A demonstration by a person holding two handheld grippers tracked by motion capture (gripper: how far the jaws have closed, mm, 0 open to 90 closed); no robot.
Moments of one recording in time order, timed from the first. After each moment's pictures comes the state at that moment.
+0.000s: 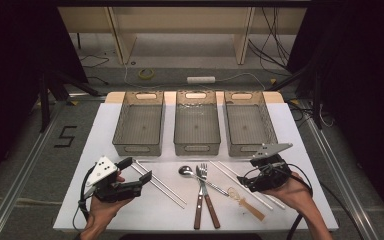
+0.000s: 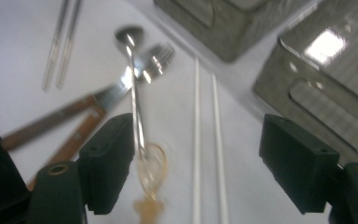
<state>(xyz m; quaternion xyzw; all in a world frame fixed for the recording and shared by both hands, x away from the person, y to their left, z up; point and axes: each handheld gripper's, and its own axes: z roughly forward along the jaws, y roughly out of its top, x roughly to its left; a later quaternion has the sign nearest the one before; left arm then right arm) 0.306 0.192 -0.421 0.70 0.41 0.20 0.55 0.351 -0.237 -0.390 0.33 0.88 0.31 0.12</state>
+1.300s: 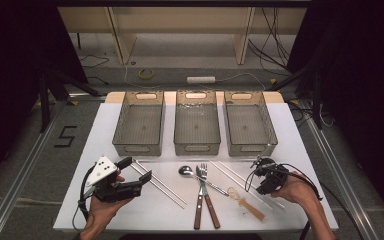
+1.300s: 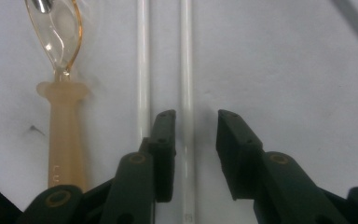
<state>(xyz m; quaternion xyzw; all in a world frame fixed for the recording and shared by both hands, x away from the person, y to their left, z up) 0.306 0.192 -0.420 0.70 0.40 0.21 0.55 0.379 -0.251 -0.444 0.36 0.93 0.06 0.04</state>
